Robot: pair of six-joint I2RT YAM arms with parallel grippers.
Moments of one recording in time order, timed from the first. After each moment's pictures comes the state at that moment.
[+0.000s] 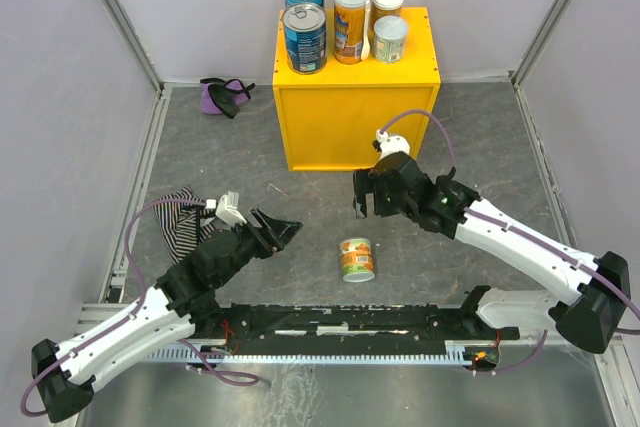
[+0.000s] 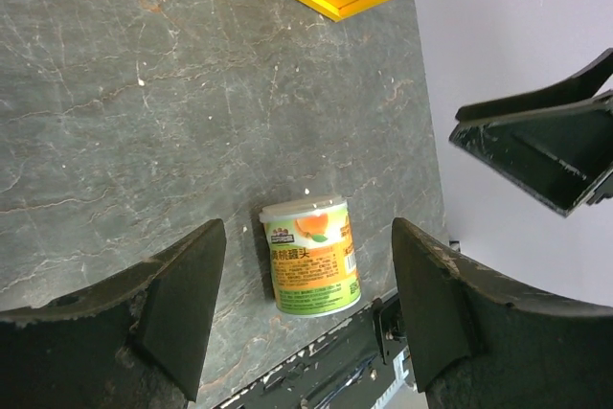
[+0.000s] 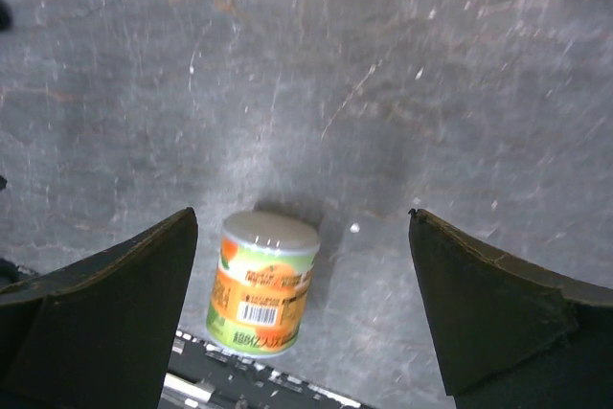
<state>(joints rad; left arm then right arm) -0.87 0.44 0.28 -0.12 -0.26 -1.05 0.84 1.20 1.06 -0.61 0.30 0.49</state>
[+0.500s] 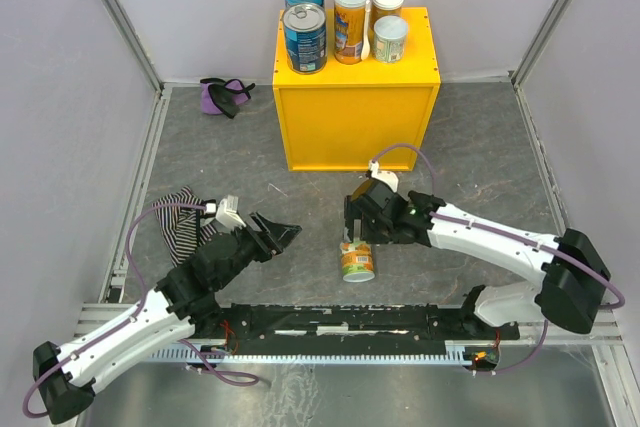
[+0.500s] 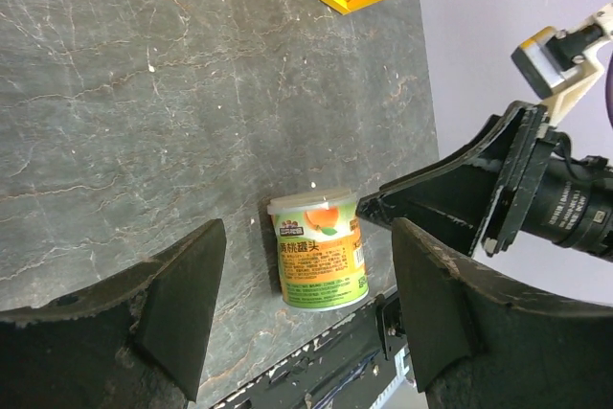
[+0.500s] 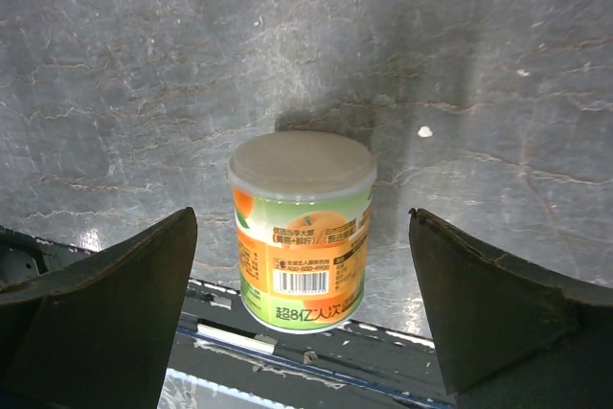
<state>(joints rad) -0.87 0.40 0.24 -0.13 -0.25 -1.09 0.95 1.32 0.94 -0.65 0.23 0.87</state>
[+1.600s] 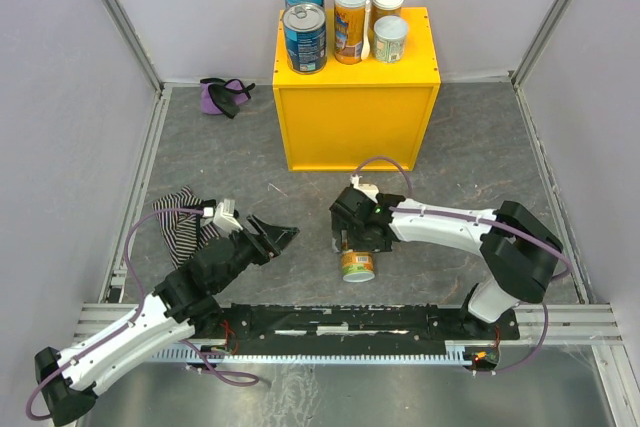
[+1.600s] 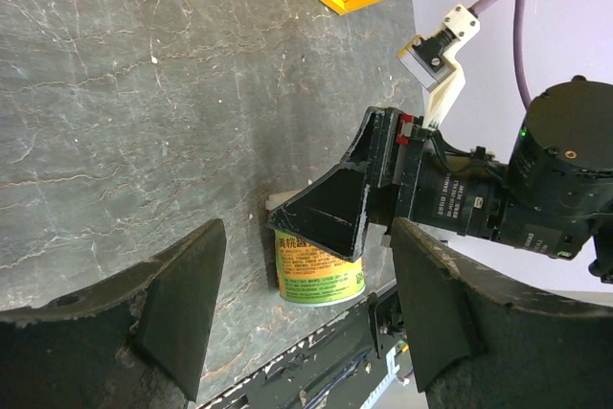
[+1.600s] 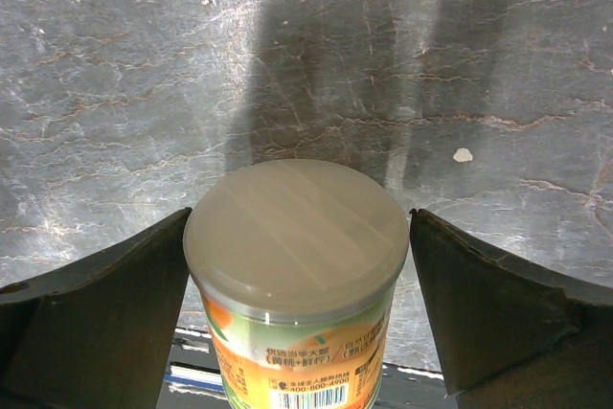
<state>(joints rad) -0.87 0.33 0.21 -0.16 -0.25 -1.11 0.98 1.59 0.97 -0.60 0.18 0.91</state>
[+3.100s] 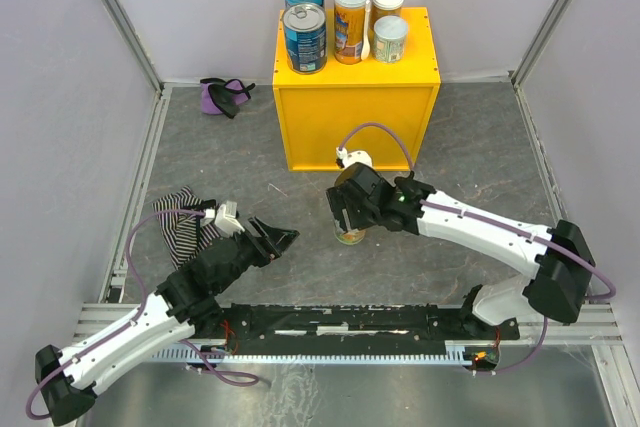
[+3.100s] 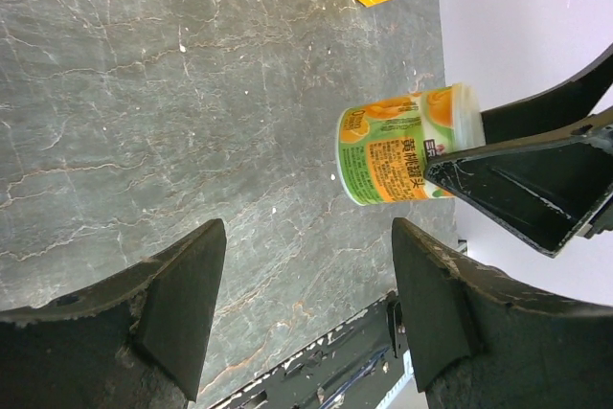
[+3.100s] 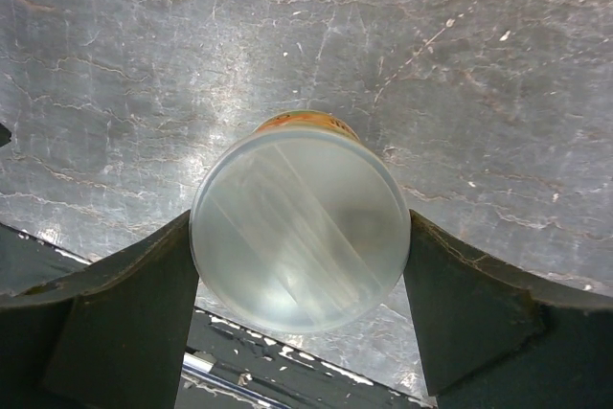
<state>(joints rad) -0.87 0.34 0.19 -0.17 -0.26 -1.12 0.98 1.42 1.14 -0.68 0.28 0.54</state>
